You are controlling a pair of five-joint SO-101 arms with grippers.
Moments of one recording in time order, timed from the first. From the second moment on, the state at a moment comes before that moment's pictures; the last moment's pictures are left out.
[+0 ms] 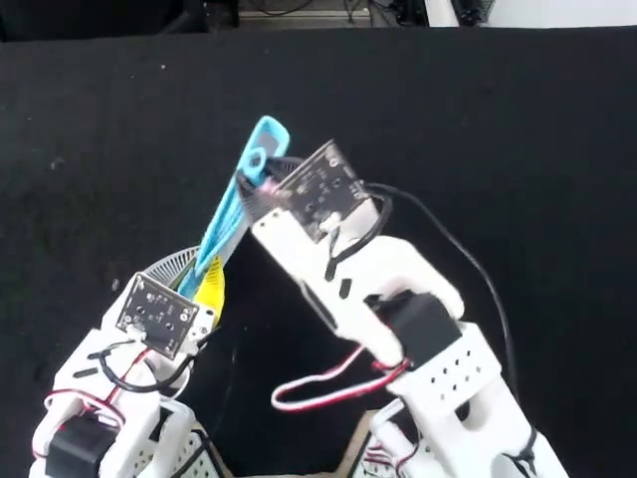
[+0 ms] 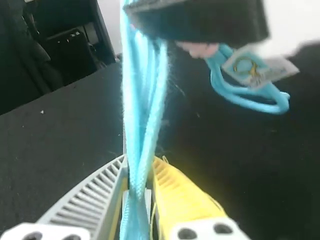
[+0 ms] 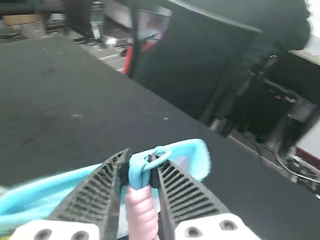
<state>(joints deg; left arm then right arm) 13.8 -104.7 63.0 69.7 -14.8 -31.0 -52.4 38.9 35.8 13.7</state>
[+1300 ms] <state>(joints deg) 13.9 -104.2 62.2 70.5 -15.0 -17.2 -39.7 38.7 24.6 13.5</state>
